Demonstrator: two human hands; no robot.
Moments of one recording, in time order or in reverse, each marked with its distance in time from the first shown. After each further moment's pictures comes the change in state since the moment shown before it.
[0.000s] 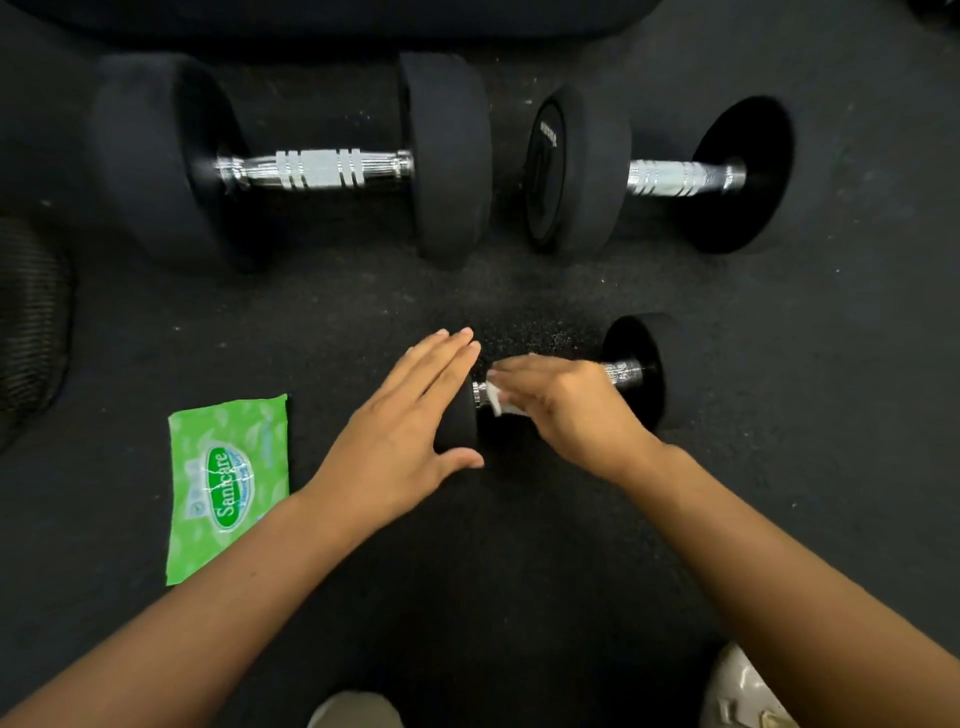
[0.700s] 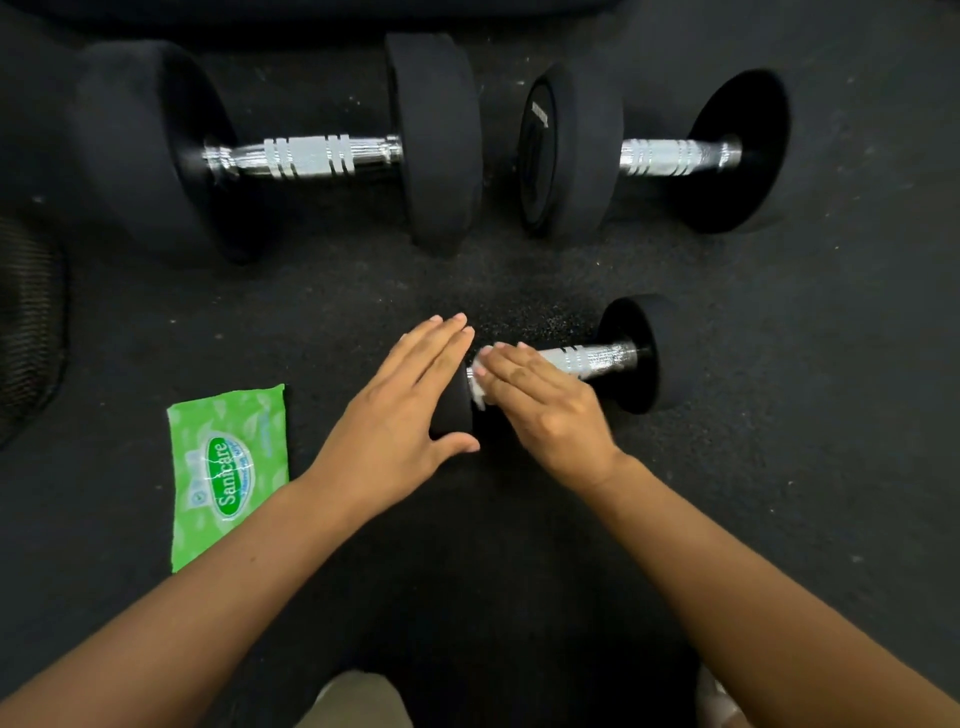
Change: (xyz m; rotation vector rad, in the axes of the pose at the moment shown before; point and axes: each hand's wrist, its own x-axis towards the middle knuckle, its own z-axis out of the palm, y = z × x) left_hand 0.000 0.005 -0.003 0.033 -0.012 0.008; right_hand -0.022 0.005 0.040 -0.190 0.313 -0.210
